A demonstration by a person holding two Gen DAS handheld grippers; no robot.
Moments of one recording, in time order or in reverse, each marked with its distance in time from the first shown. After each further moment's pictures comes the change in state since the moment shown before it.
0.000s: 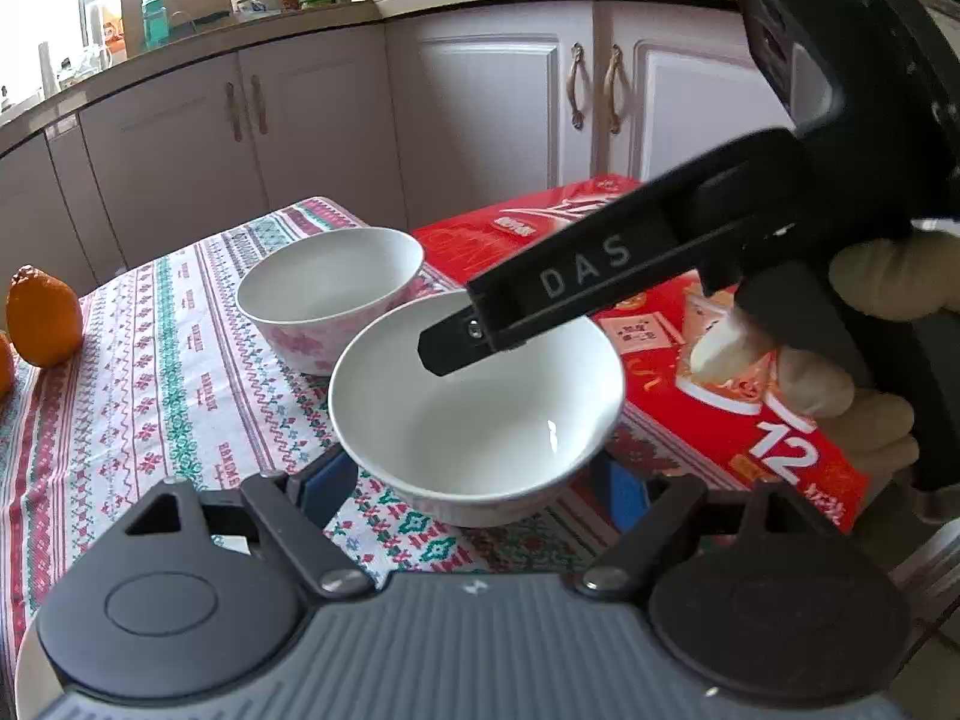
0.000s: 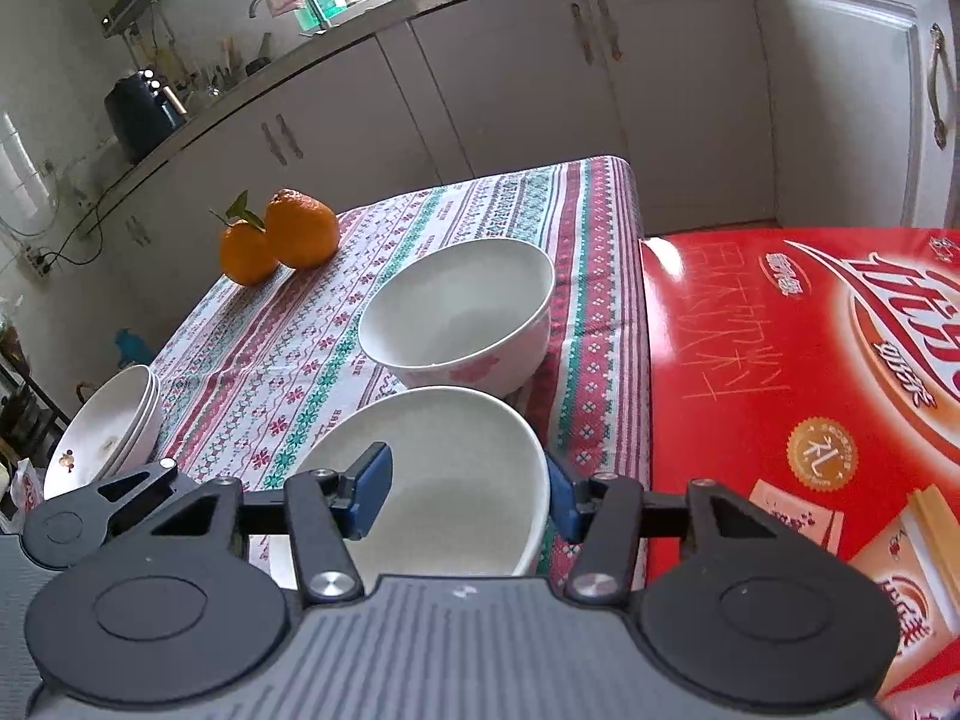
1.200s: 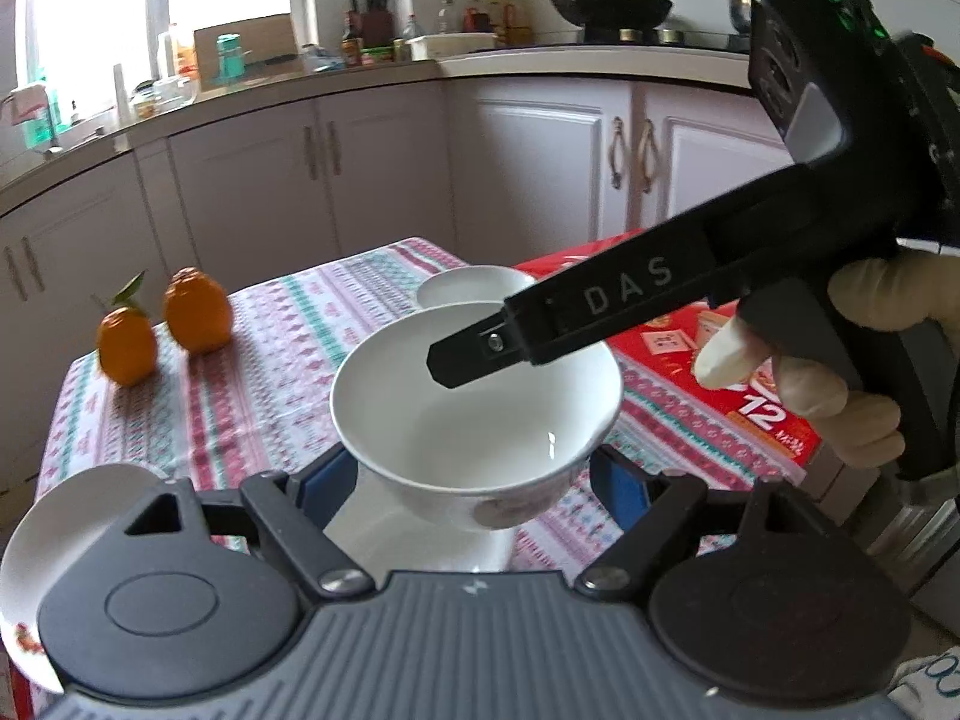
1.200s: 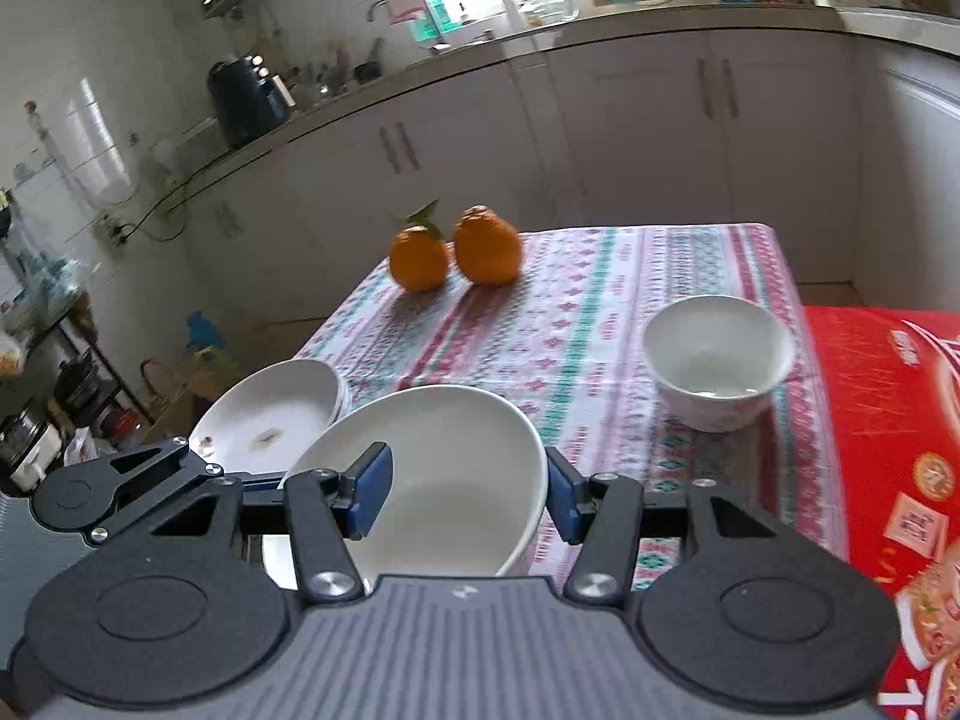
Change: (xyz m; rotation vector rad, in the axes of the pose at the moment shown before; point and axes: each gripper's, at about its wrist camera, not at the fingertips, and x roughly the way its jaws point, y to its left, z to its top) left arm -0.143 0.065 -0.039 -0.035 -0.082 0.061; right arm -0.037 0.153 -0.008 -0.135 -0.034 0.109
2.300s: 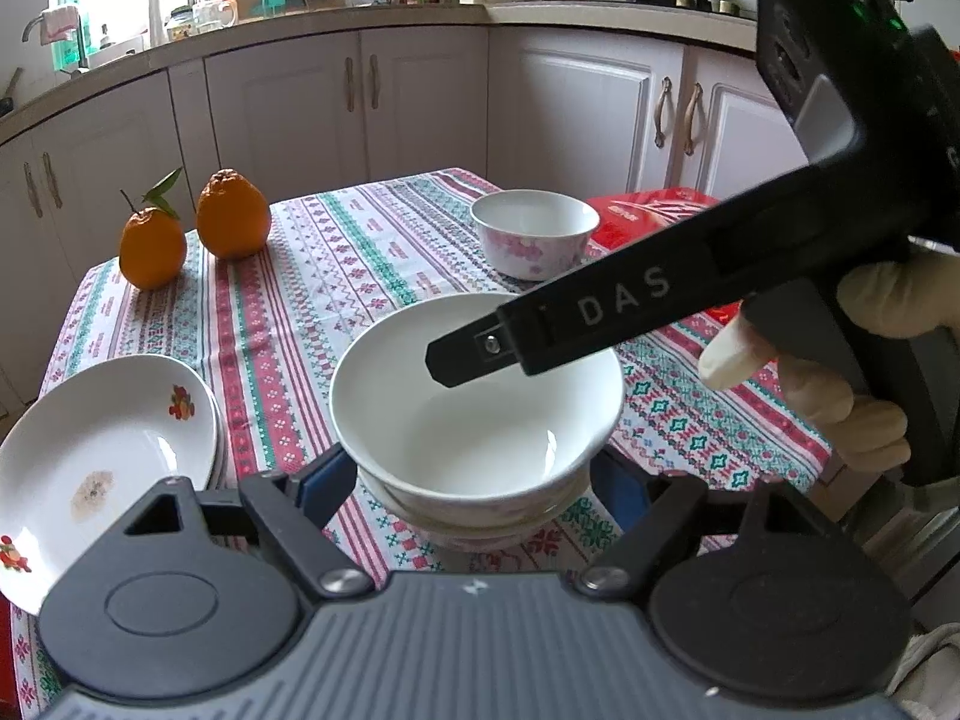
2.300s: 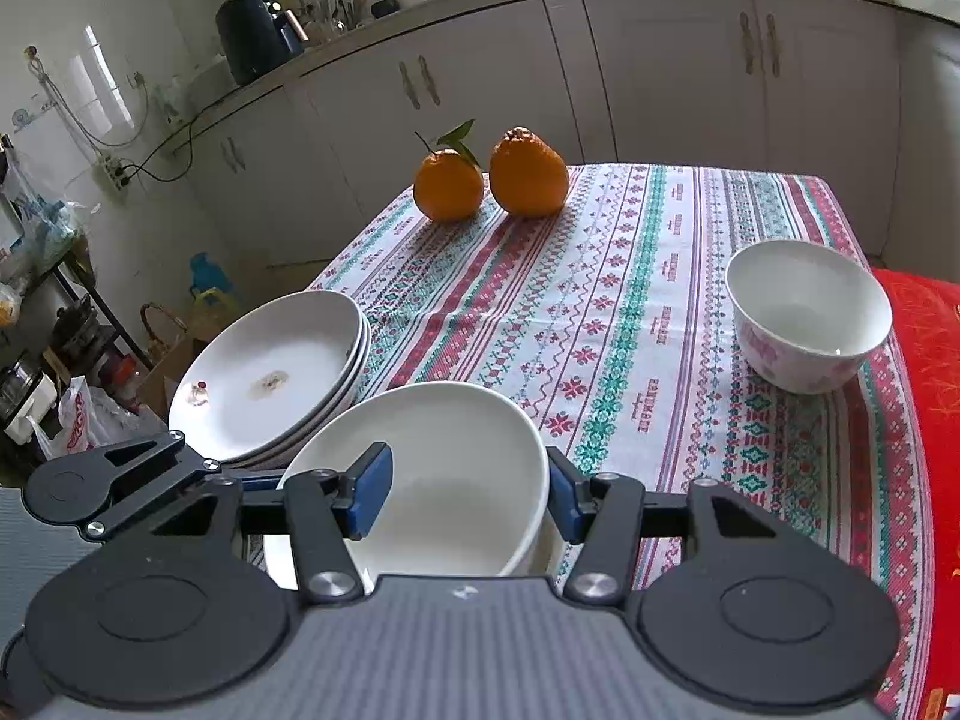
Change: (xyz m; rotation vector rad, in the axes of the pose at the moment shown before) left arm 0.016 0.035 -0.033 -0.086 0.094 0.003; right arm 0.055 0.020 -0.012 -0.019 0.110 -0.001
